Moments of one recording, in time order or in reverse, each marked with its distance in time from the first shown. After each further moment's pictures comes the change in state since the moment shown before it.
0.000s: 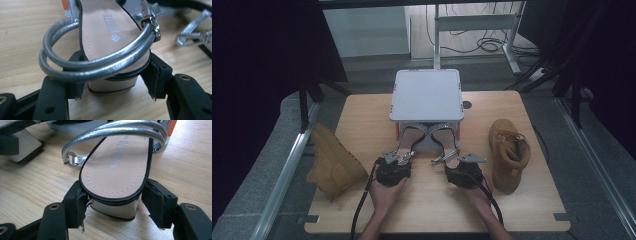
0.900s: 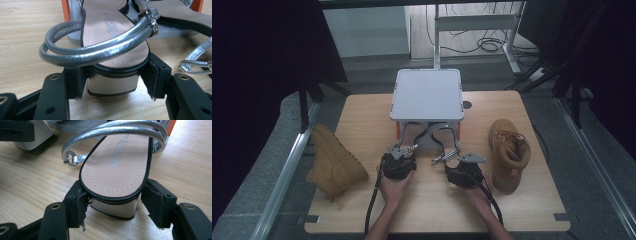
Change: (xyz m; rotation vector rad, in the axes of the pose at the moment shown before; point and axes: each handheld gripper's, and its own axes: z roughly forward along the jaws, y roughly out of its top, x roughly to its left) left arm -0.015 0.011 0.016 -0.076 0.082 -0.029; right arm 0.000 0.000 0.001 -0.002 -0.008 -0.002
